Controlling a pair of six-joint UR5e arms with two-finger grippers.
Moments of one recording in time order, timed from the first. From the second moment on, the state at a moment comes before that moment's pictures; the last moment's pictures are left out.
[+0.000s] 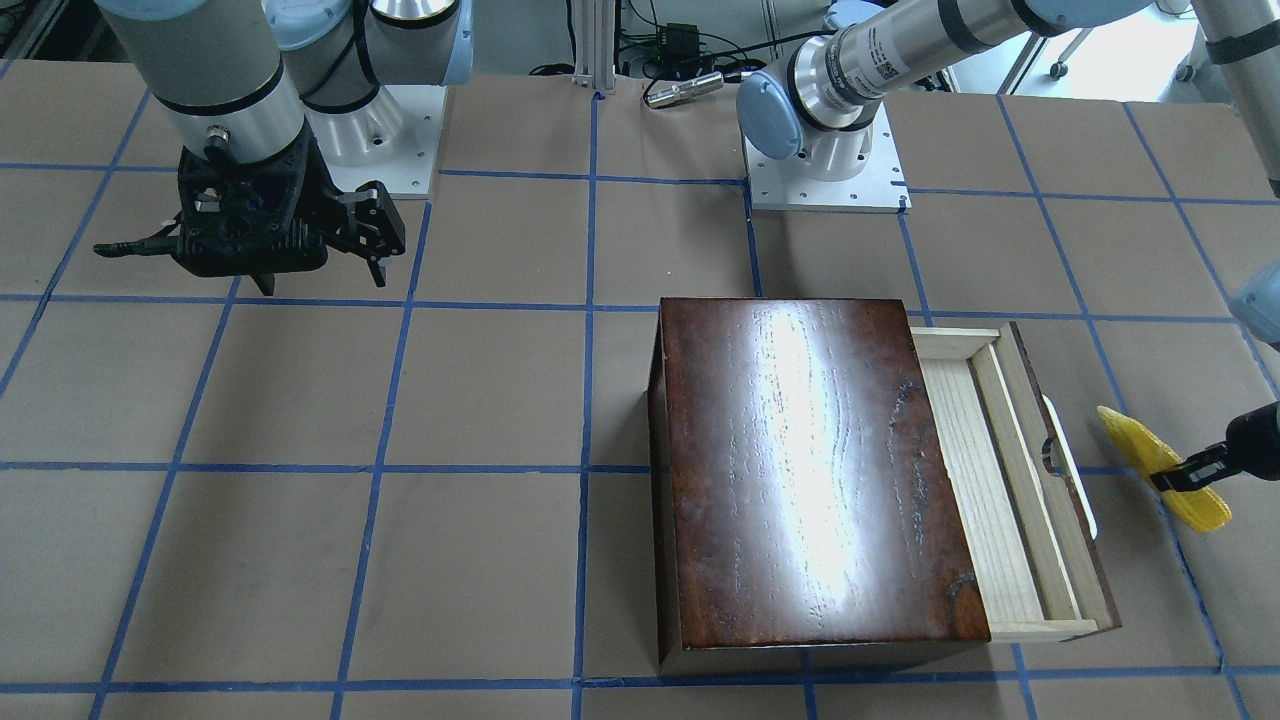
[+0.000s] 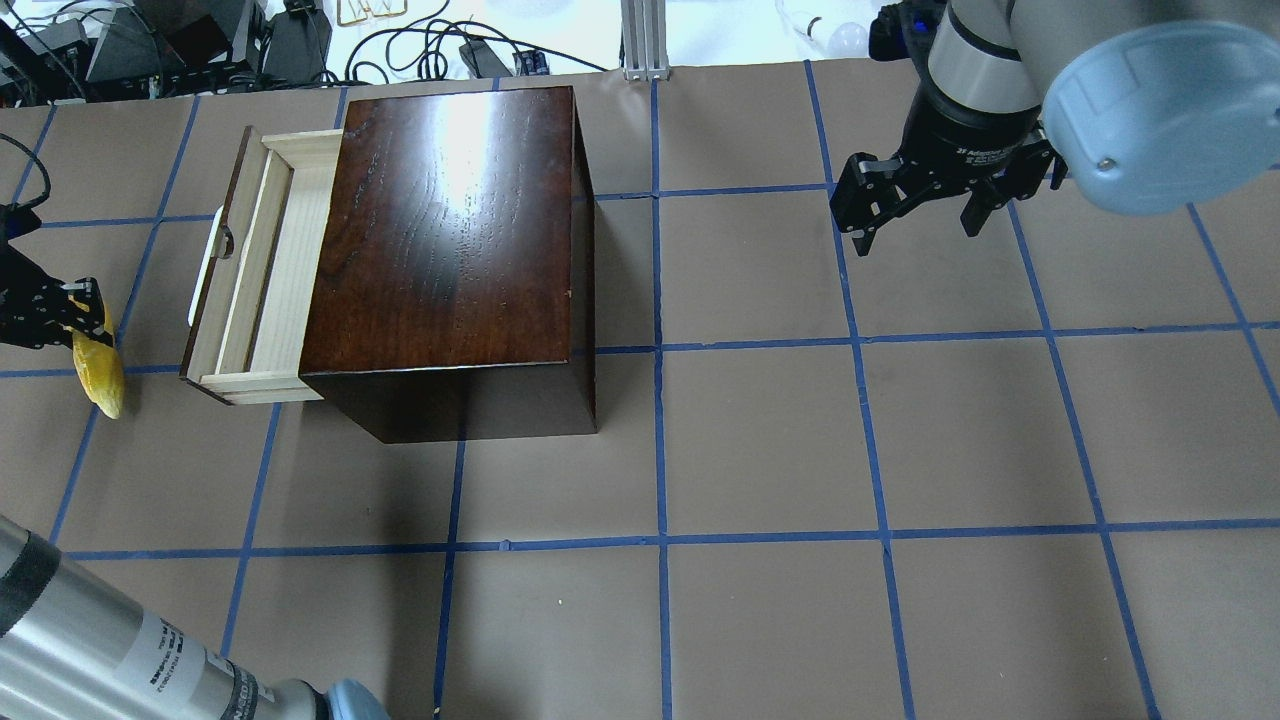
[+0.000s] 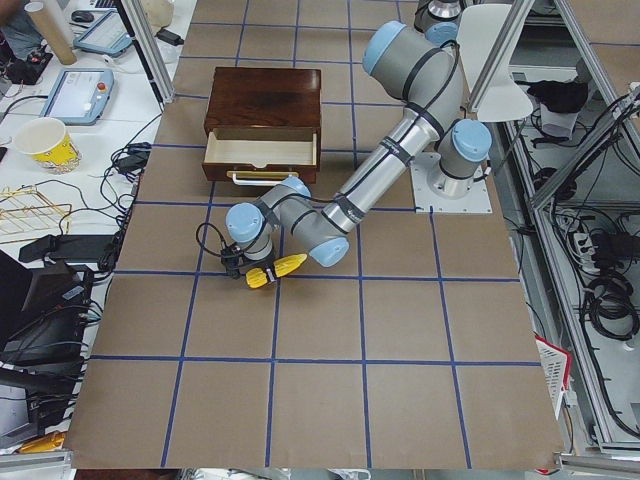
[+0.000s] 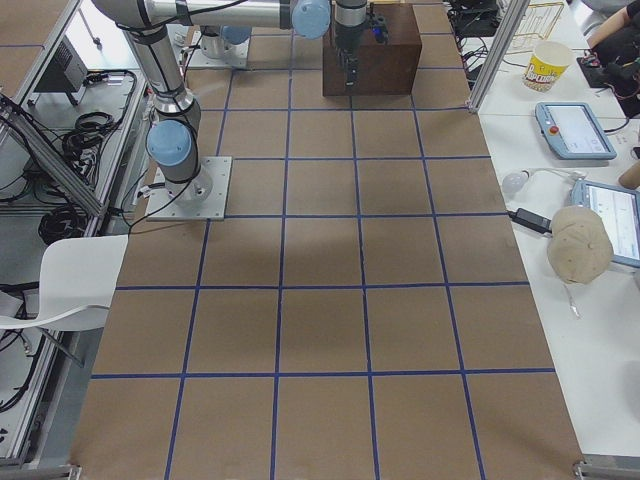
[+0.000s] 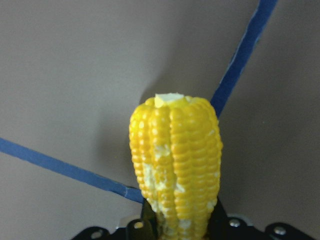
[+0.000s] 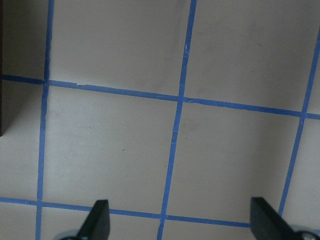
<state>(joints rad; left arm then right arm) -0.84 -2.20 -1.46 -1.13 1.59 0.33 1.62 -1.53 1.60 -1.63 -1.60 -0.09</state>
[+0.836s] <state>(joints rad) -0.95 -2.07 -1.27 -1.36 1.59 0.38 1.62 -1.53 1.60 -1.63 -1.60 -0.09</state>
